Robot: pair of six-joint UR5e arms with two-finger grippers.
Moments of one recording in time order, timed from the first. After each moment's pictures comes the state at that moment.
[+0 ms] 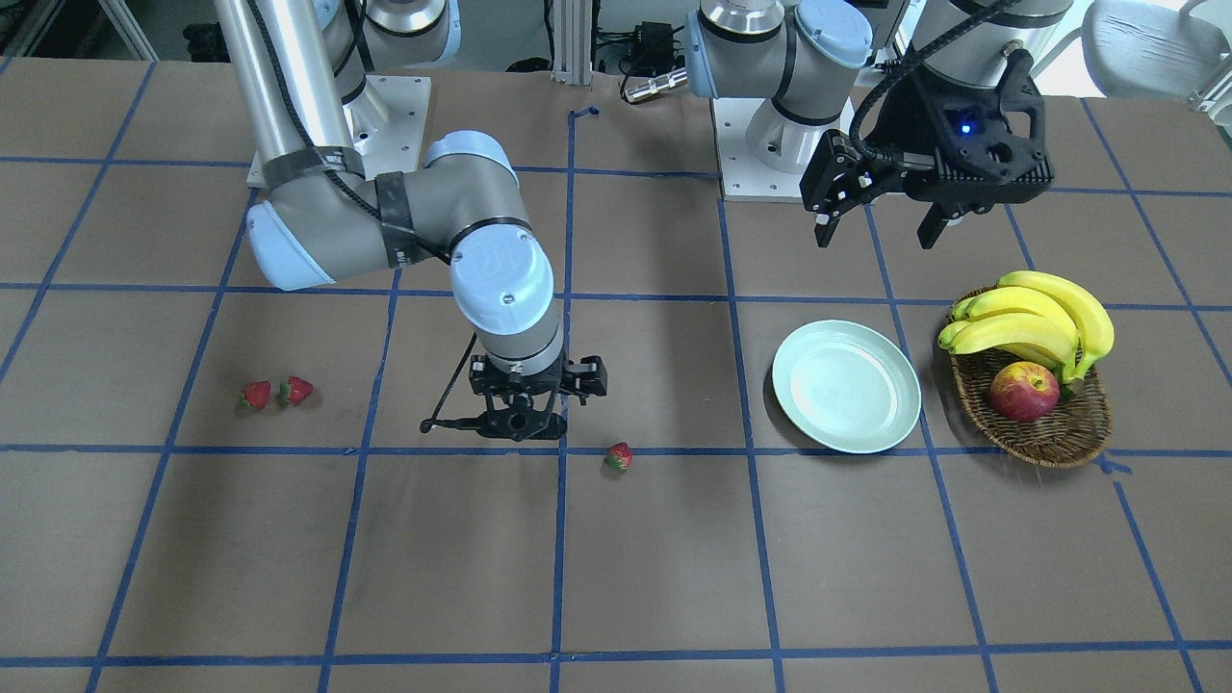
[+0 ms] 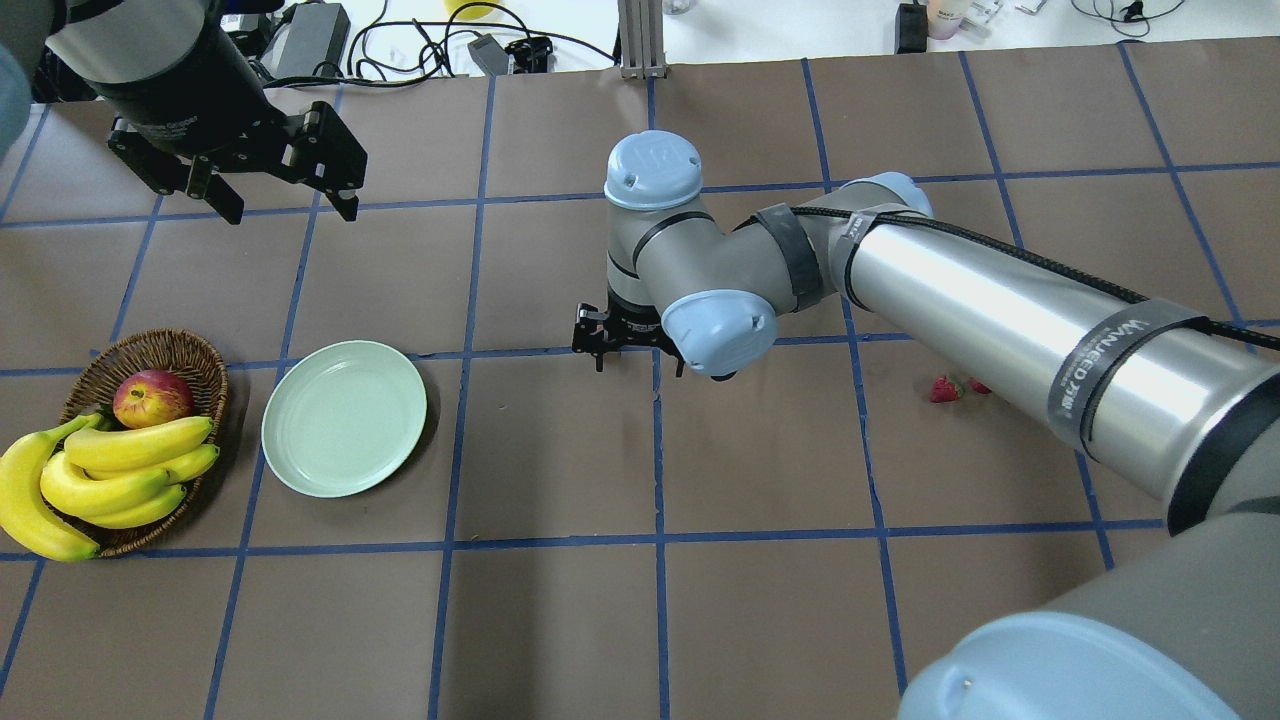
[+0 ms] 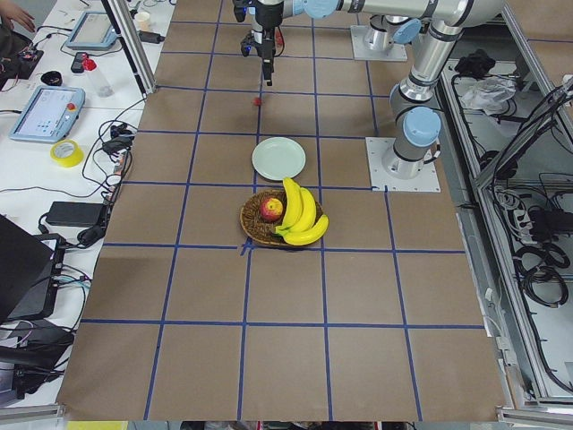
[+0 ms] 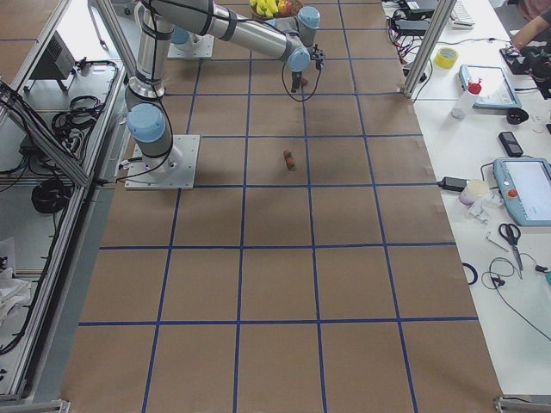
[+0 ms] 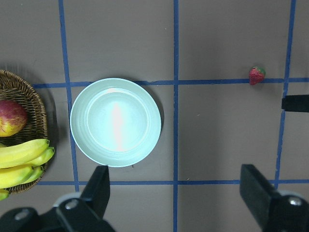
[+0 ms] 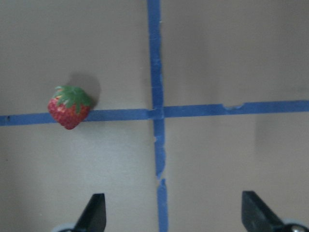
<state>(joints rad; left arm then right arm) -1.54 -1.55 -1.51 -1.59 1.59 0.03 1.87 -1.13 1.68 -2.02 -1.46 0.33</state>
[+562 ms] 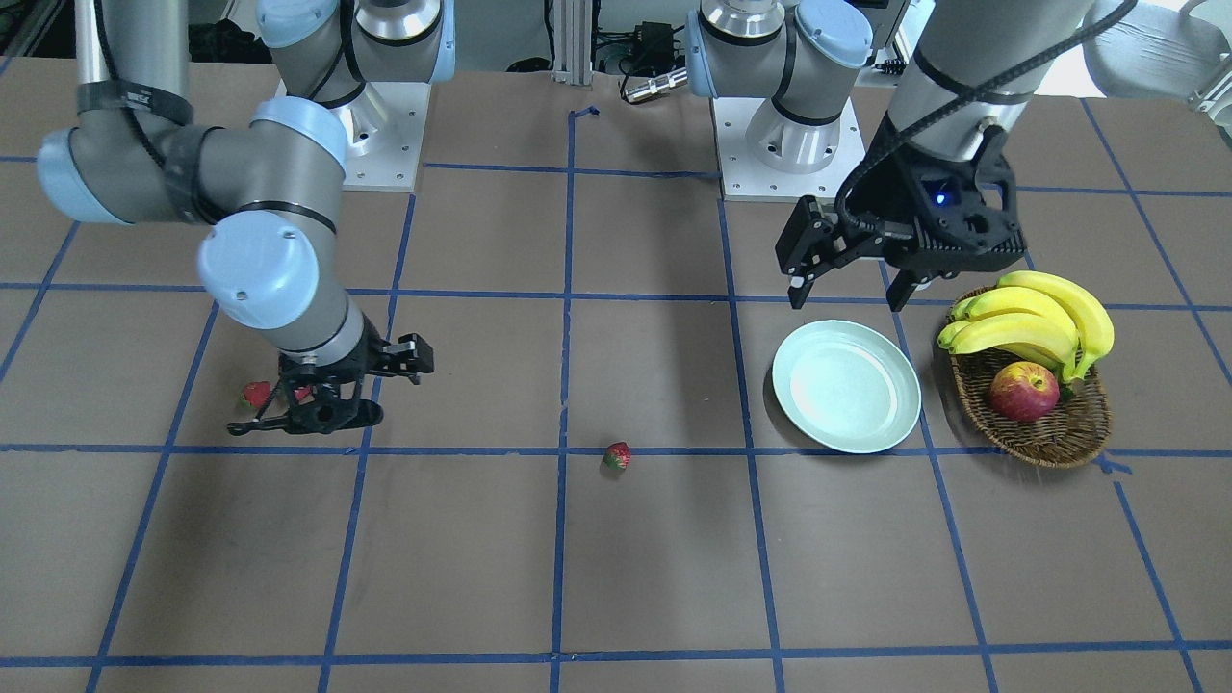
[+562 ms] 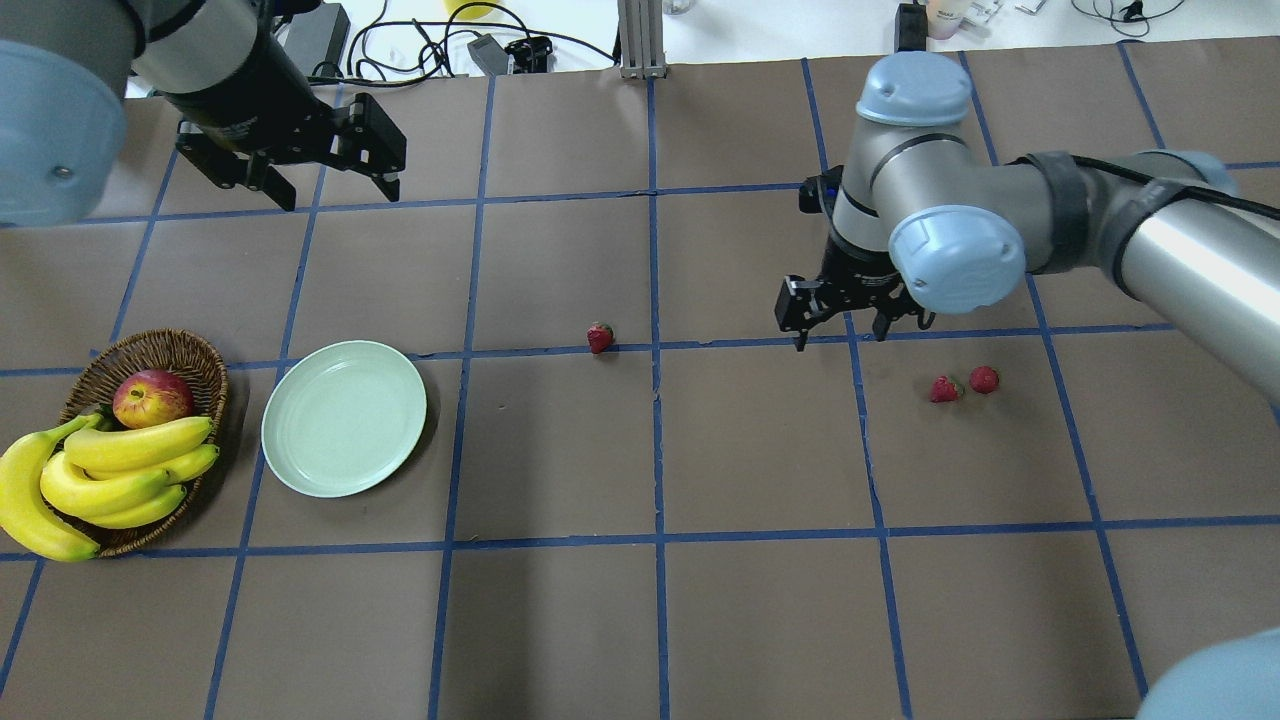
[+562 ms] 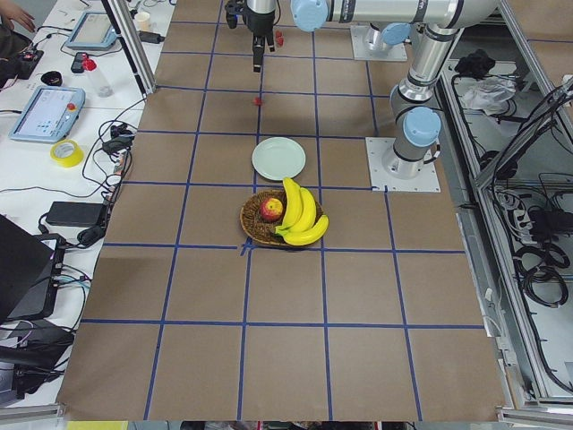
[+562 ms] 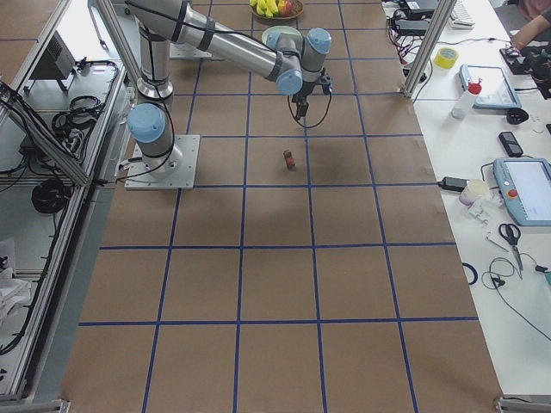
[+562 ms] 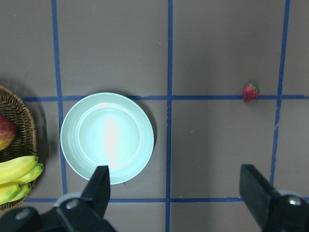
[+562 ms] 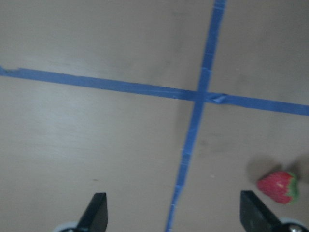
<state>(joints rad) -1.55 -1.62 -1.61 -1.35 1.50 -0.03 1.55 -1.30 1.84 -1.94 -1.56 -0.17</state>
